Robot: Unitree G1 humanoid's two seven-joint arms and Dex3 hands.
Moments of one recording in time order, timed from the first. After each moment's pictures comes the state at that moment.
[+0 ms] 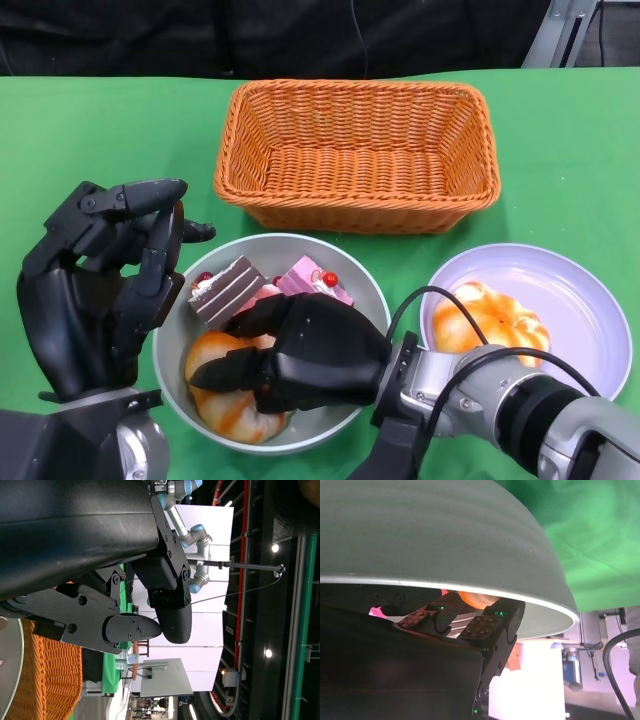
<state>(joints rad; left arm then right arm) -0.03 -0.21 0.08 -0.05 -0.15 -0.53 0.07 -0.82 0.06 1.00 1.12 -1.05 -0.63 -0.78</state>
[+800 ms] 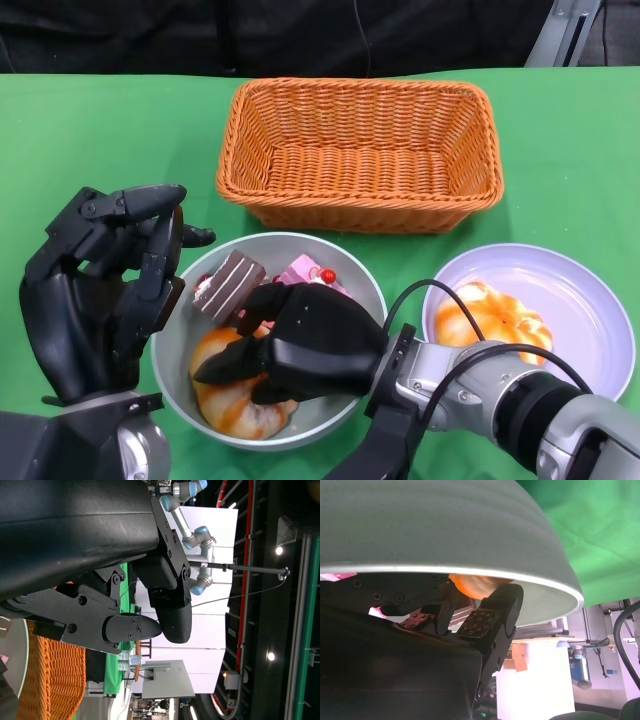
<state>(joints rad) -0.03 -0.20 0.08 -0.02 -0.17 -0.55 0.07 -0.82 0.05 0.97 1.08 -1.04 -0.61 -0.73</state>
